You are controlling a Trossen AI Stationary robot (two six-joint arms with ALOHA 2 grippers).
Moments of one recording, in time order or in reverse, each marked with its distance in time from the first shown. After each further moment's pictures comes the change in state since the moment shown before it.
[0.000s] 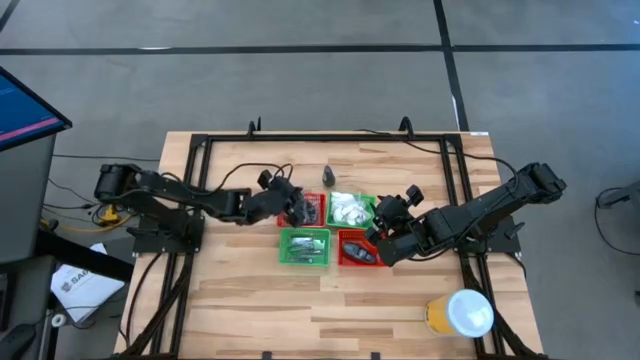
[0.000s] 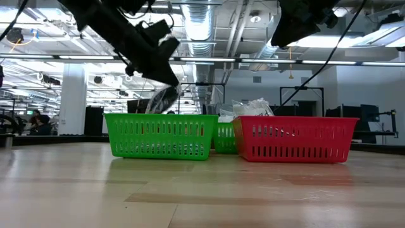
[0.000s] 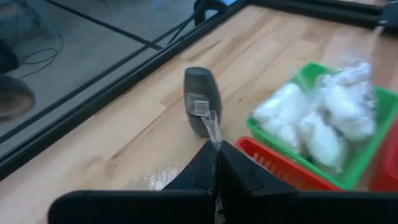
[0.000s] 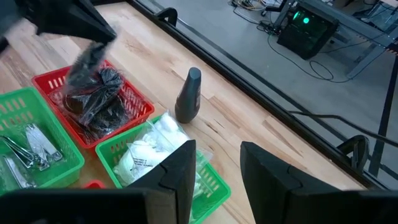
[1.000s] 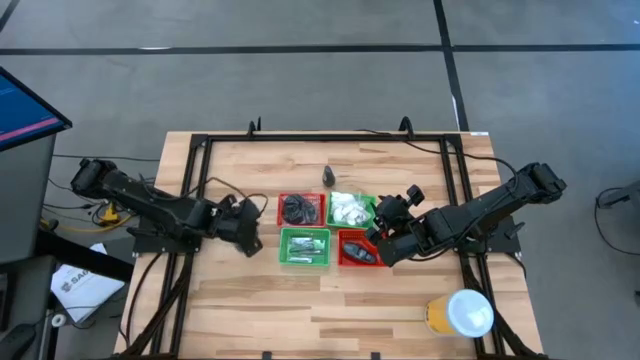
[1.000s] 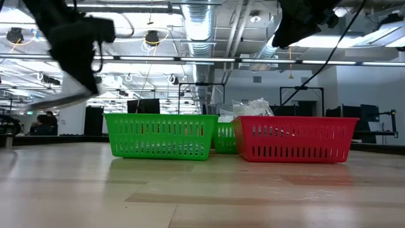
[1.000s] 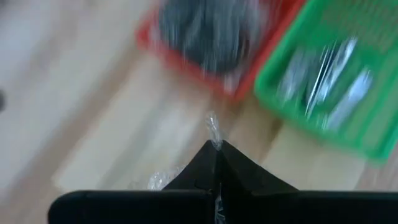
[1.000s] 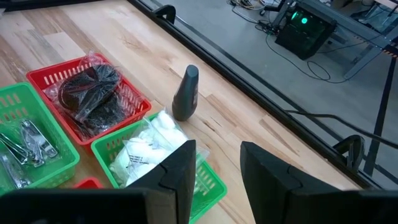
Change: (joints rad) left arm -0.267 -0.287 -0.014 -0.838 0.200 -0.443; right arm 0.000 0.000 0.000 -0.018 0.000 0.001
